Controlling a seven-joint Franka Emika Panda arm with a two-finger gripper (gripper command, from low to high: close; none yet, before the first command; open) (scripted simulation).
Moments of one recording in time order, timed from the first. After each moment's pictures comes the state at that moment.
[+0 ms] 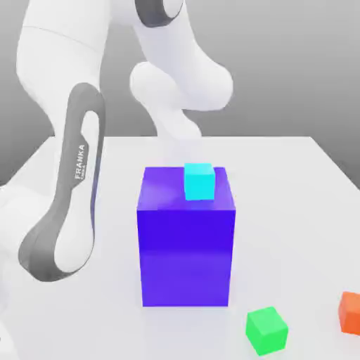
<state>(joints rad) -0.36 0.63 -0.14 -2.04 0.18 2.66 0.98</state>
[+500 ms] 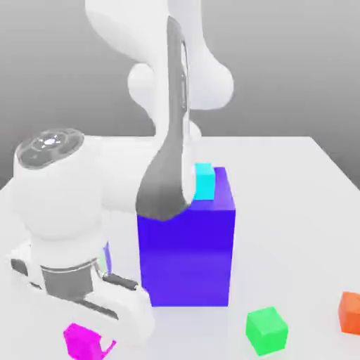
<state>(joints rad) -0.12 0.29 0.02 -2.30 0.05 2.59 0.90</state>
